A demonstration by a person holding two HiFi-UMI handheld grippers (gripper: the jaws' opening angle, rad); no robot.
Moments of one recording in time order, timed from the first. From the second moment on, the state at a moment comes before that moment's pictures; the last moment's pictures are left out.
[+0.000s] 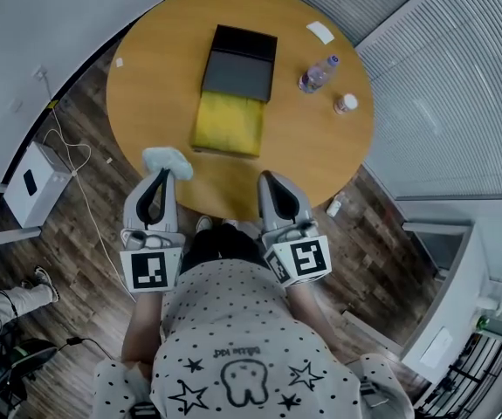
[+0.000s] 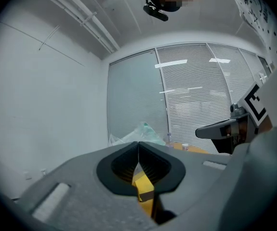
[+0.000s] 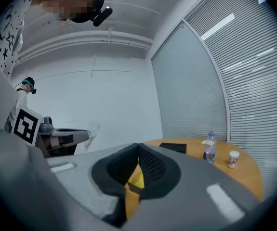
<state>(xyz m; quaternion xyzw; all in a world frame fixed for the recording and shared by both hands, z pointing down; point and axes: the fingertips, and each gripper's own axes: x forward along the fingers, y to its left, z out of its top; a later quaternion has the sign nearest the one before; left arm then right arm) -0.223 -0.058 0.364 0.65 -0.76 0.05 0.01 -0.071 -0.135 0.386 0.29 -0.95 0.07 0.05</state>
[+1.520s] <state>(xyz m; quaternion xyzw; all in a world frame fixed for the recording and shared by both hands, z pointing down) -0.224 -0.128 0.363 0.66 -0.75 0.05 0.00 -0.065 -0.206 0.387 0.32 -0.94 0.08 0.04</state>
